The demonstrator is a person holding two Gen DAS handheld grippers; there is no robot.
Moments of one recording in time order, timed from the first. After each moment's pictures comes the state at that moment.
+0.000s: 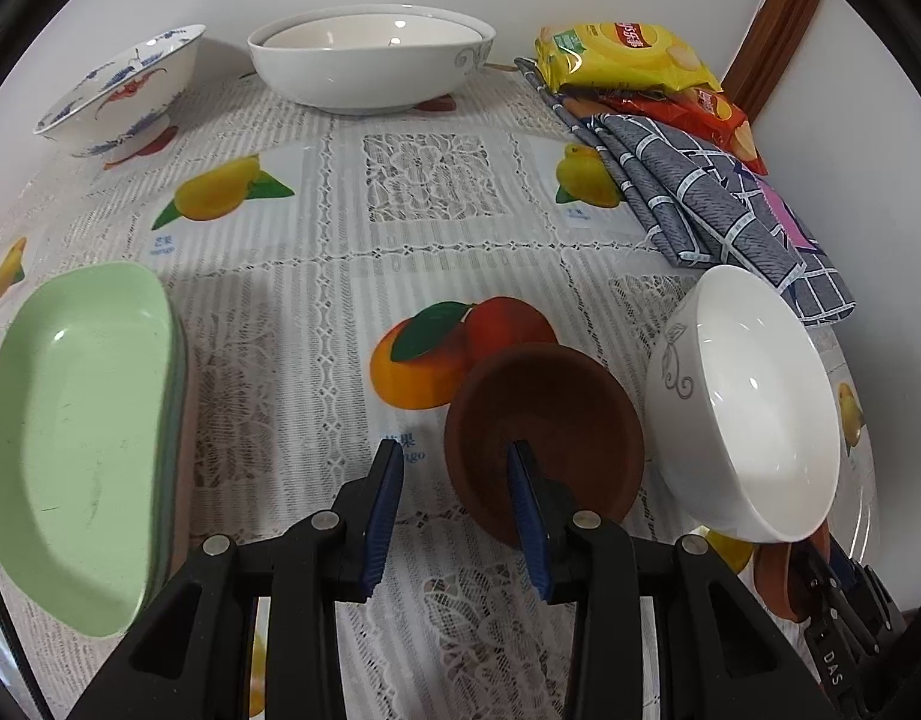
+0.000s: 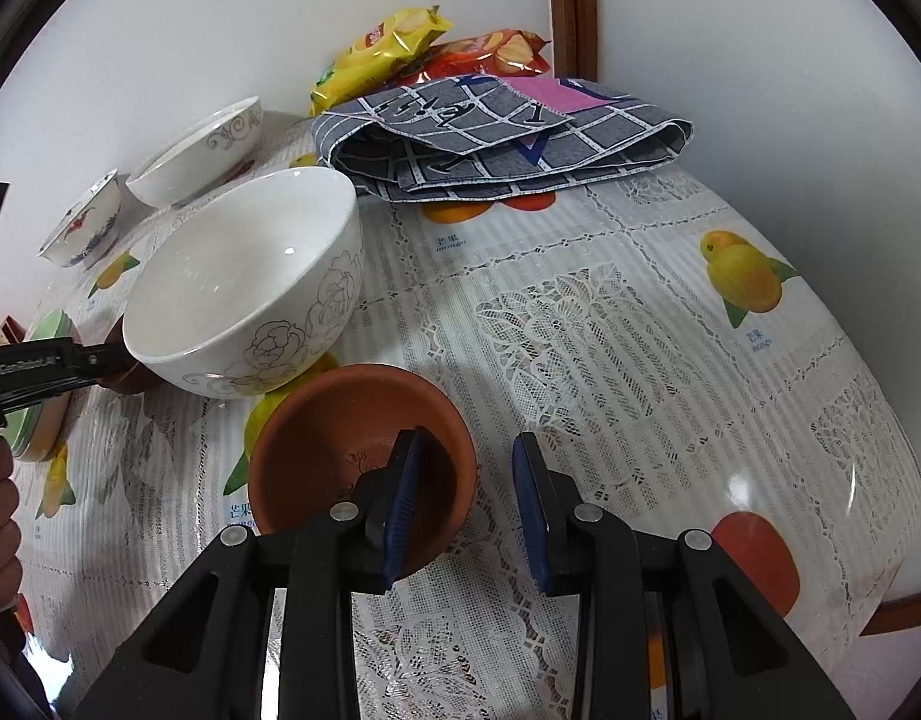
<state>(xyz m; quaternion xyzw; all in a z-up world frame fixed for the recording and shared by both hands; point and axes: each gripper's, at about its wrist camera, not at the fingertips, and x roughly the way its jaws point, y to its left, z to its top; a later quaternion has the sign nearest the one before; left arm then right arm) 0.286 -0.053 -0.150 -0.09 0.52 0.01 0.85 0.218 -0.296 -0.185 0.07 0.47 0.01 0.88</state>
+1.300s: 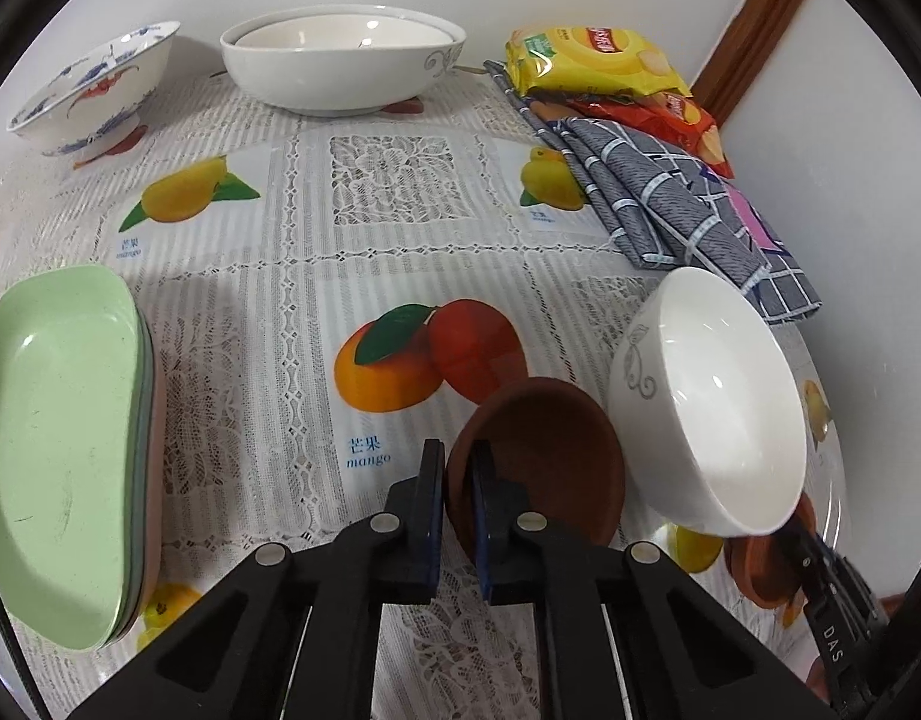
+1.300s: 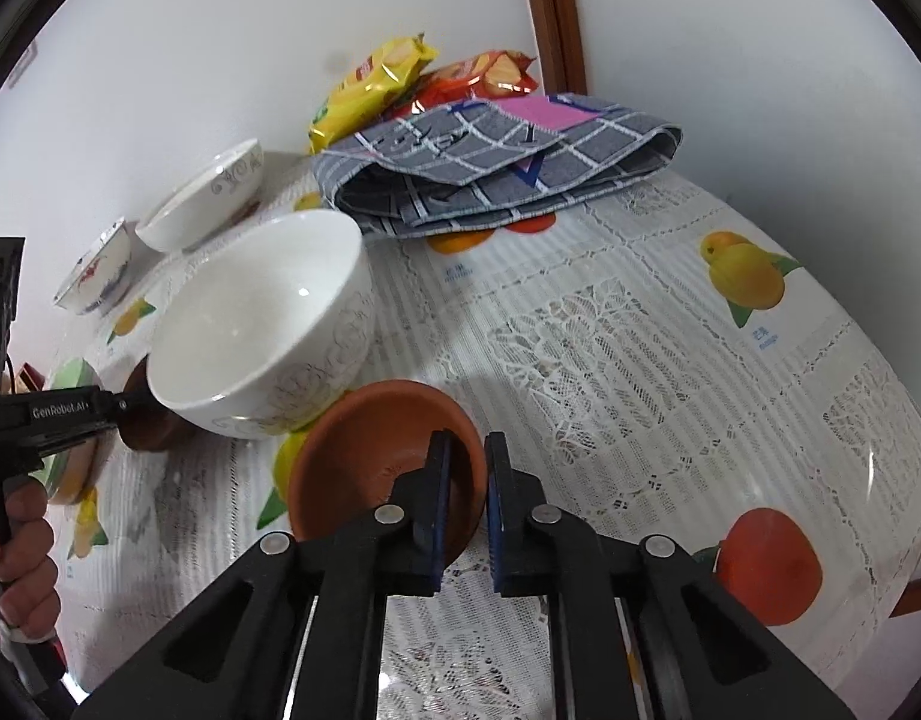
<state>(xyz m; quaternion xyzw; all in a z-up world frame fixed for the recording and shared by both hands) 0.283 -0.055 -0.147 -0.10 0.52 -0.04 0.85 0.214 -0.295 -0.174 0.10 0.44 0.01 0.89</state>
